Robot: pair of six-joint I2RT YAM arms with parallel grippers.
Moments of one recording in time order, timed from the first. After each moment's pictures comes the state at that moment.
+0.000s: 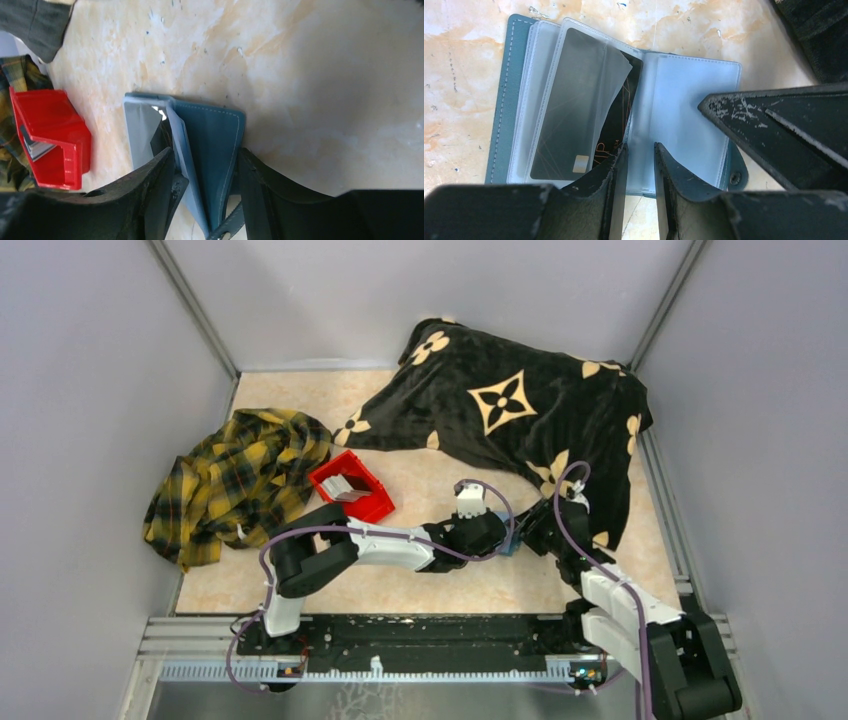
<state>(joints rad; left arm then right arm) -1.24 2.00 1.15 0.03 -0.53 -0.98 0.25 0.93 0.16 0.15 -0.10 0.94</state>
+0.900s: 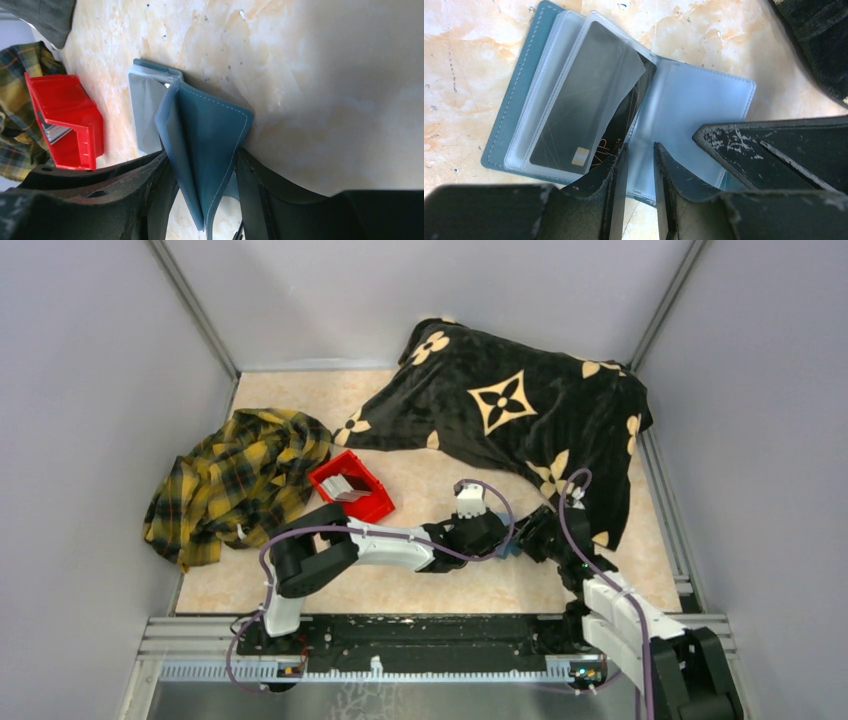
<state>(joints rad) -1.24 2.00 1.15 0.04 -0.53 -0.98 0.25 0.87 0.13 0.10 -0.19 0.99</state>
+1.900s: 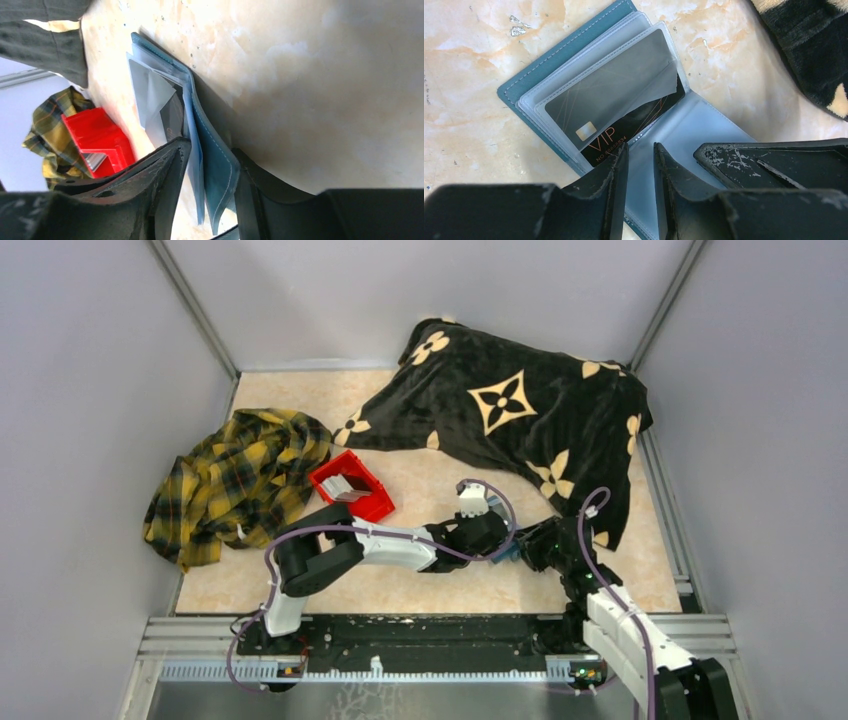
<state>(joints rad) -1.24 2.03 1.15 0.09 -0.53 -0.98 0.26 0.68 0.07 -0.06 -0.12 1.29</state>
